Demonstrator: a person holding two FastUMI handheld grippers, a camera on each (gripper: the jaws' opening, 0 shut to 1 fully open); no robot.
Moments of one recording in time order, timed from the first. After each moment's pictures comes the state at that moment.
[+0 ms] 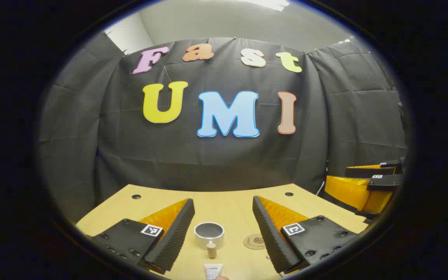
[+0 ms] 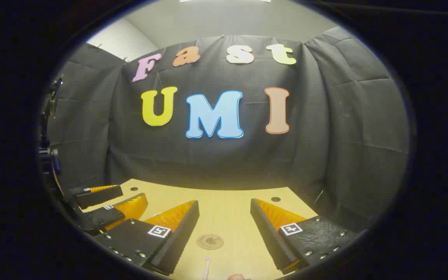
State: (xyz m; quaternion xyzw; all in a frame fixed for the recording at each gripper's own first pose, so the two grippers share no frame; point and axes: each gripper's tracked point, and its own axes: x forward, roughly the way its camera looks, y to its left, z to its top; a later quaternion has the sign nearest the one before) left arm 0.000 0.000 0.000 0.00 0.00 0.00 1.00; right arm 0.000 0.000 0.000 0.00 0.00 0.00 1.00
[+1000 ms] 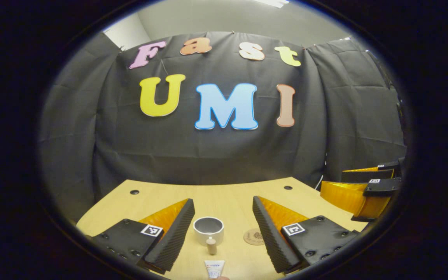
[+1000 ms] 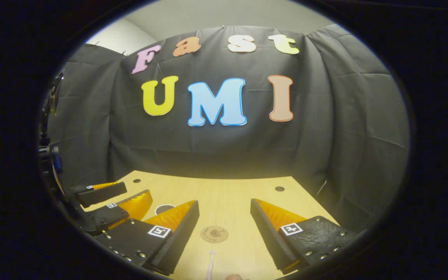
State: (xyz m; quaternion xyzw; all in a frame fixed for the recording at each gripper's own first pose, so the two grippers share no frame) left arm 0.005 -0.002 -0.027 0.00 0.05 -0.01 1.00; right arm 0.006 0.006 -0.031 0.00 0.06 0.00 1.00
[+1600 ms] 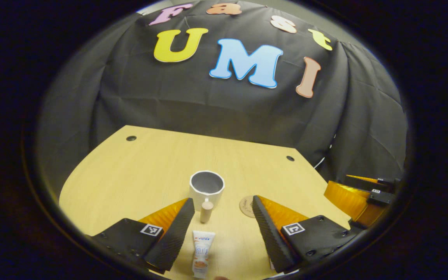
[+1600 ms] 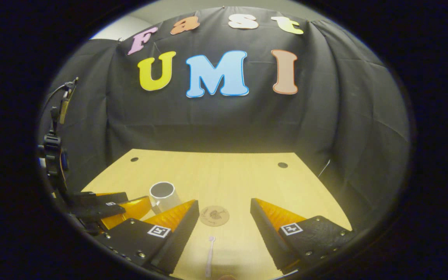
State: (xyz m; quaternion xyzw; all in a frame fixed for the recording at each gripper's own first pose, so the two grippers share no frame) left arm 0.009 0.023 -0.121 -0.10 0.22 0.02 0.97; right arm 0.018 0.013 -0.089 0.01 0.16 0.02 0.99
